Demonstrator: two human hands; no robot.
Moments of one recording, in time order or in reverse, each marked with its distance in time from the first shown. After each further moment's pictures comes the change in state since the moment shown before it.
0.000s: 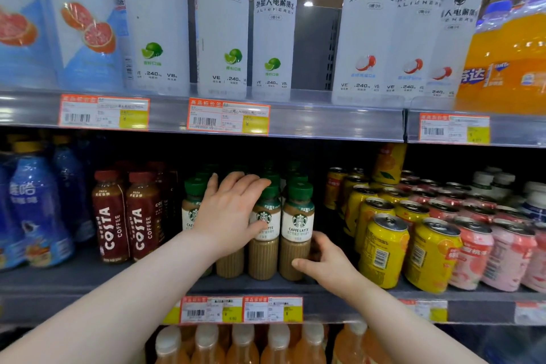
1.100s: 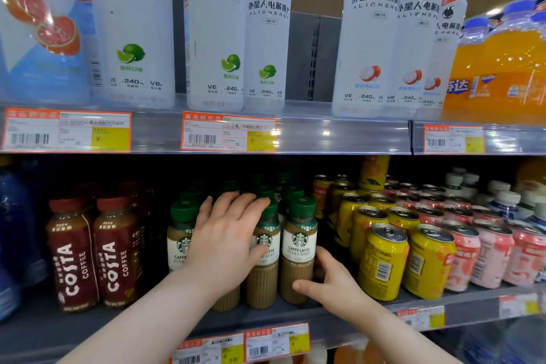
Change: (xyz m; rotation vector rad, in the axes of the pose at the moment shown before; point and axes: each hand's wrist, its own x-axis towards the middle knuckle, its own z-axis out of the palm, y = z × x) left_hand 0.003 -0.014 0.027 0.033 0.353 0.141; right_hand 0.002 0.005 0.004 0.037 0.064 -0.007
